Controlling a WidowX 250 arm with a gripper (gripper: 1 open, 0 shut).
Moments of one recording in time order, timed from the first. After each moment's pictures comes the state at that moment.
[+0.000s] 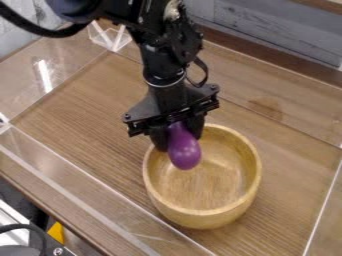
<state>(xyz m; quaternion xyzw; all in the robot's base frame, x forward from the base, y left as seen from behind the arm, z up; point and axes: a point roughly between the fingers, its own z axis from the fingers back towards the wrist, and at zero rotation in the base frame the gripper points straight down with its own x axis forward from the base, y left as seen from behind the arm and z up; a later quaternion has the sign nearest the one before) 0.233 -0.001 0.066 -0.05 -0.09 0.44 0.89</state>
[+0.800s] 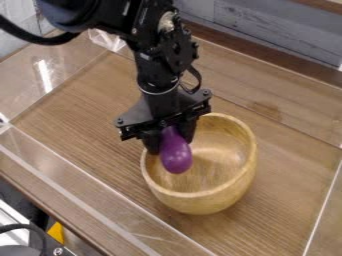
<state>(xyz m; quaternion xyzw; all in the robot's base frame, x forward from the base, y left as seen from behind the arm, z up) 0.229 0.005 0.061 -0.03 -0.10 0.45 0.89</state>
